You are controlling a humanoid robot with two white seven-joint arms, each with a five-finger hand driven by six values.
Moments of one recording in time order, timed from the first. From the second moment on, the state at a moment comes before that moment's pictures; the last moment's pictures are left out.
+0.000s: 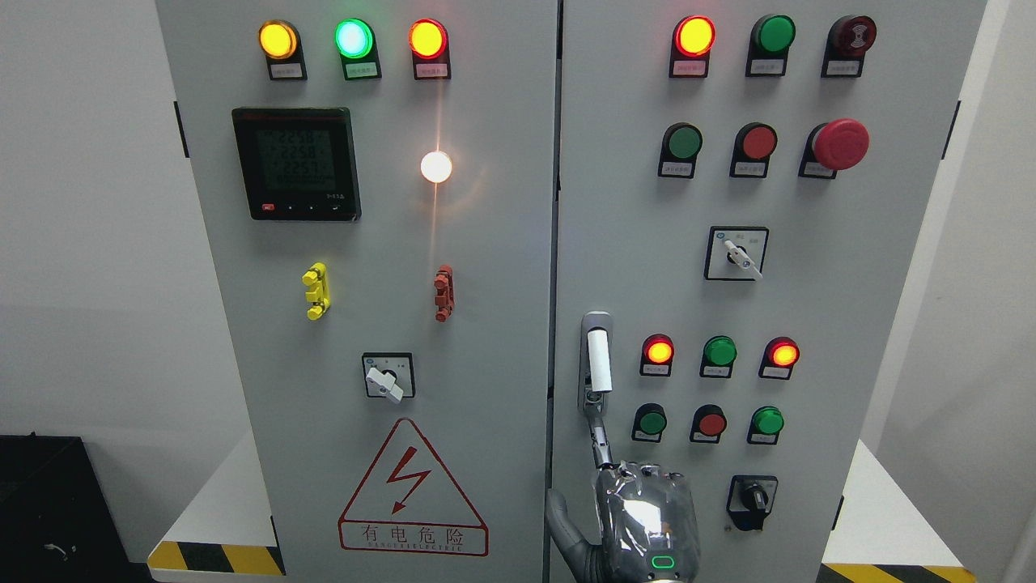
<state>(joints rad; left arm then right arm) 0.00 -0.10 -0.10 -0.07 0.07 -0.06 0.01 -0.25 0.13 0.36 -1.77 1.52 0.32 0.02</state>
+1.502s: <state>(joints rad) 0.00 -0.10 -0.10 -0.07 0.07 -0.06 0.01 -0.26 0.13 0.37 -1.78 1.52 0.32 0.02</state>
